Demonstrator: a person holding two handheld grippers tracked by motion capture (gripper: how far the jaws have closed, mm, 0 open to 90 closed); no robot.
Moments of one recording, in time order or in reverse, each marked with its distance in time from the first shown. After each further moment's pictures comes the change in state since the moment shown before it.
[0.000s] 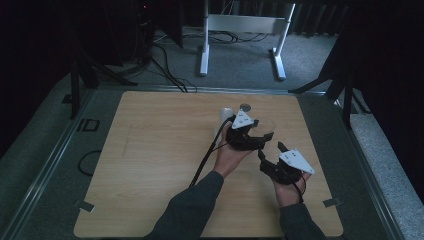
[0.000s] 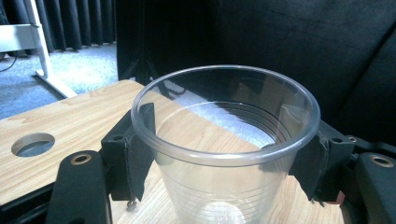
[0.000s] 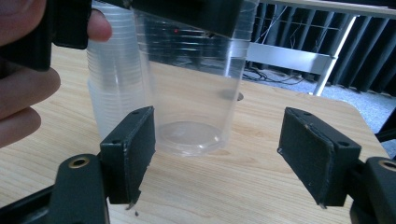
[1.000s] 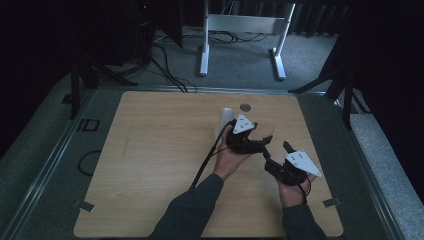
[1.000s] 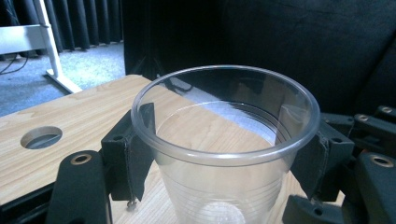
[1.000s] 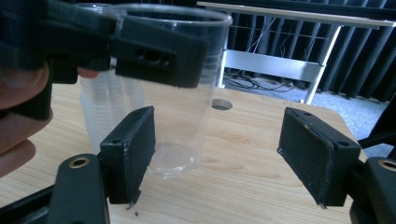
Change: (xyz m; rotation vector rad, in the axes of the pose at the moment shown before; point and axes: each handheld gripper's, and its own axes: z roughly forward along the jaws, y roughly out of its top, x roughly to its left) left arm -0.004 -0.012 0.002 0.010 0.039 0.027; right arm -0.008 0.004 -0.011 -0.042 -0.027 0.013
